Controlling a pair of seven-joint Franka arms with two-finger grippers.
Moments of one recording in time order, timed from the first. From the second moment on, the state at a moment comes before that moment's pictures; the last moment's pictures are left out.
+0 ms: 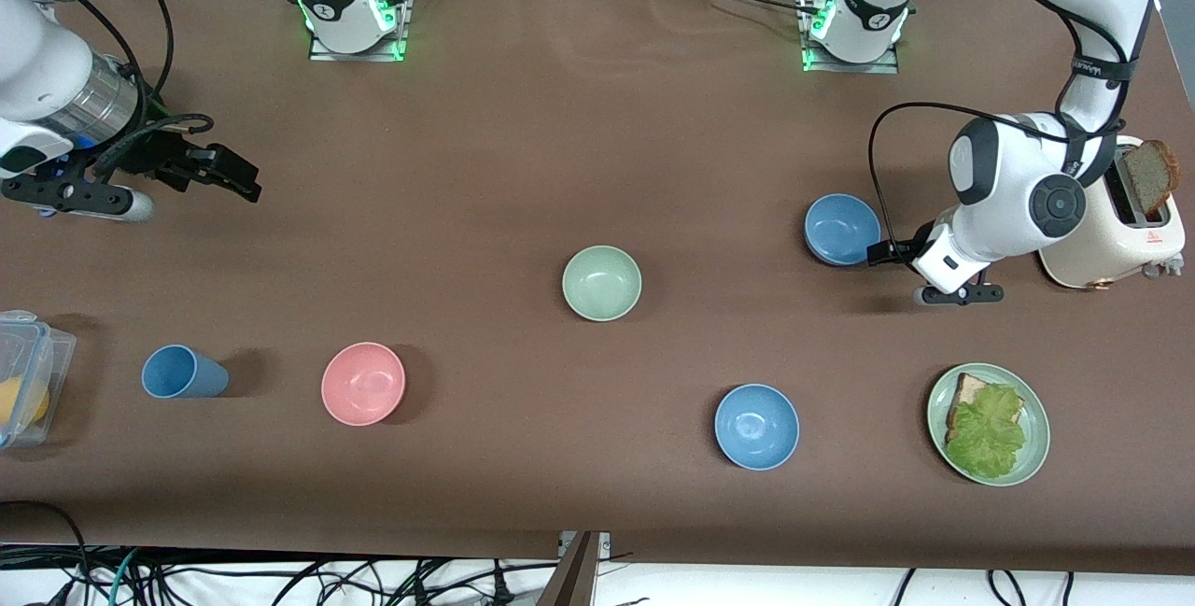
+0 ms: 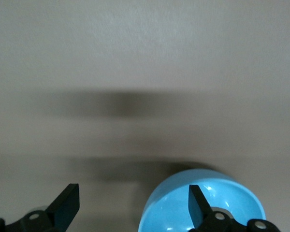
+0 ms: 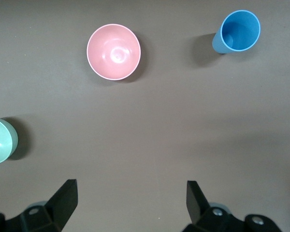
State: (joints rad) left arm -0.06 0.31 0.06 -2.17 -0.12 2.31 0.01; right arm 0.18 0.03 -0.05 -1.69 0.04 1.73 0.28
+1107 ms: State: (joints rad) left arm -0.09 0.28 0.05 -2.33 -0.21 2.47 0.08; right arm 0.19 0.03 -0.07 -1.69 0.08 1.70 0.22
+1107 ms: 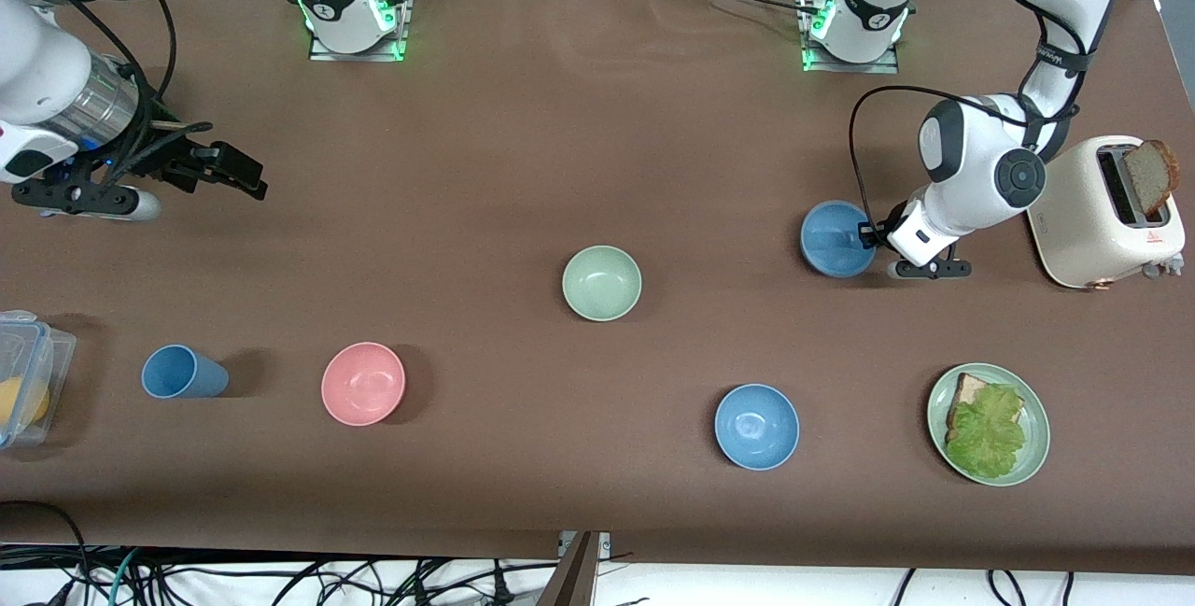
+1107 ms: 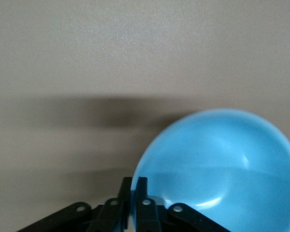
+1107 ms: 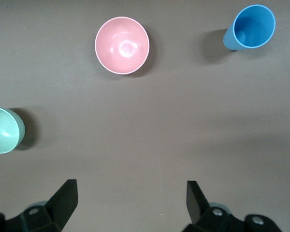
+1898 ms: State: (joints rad) left arm -0.30 0.26 -0.03 -2.00 -0.36 2.29 -0.10; right arm 0.19 0.03 -0.09 -1.69 0.03 1.67 0.11
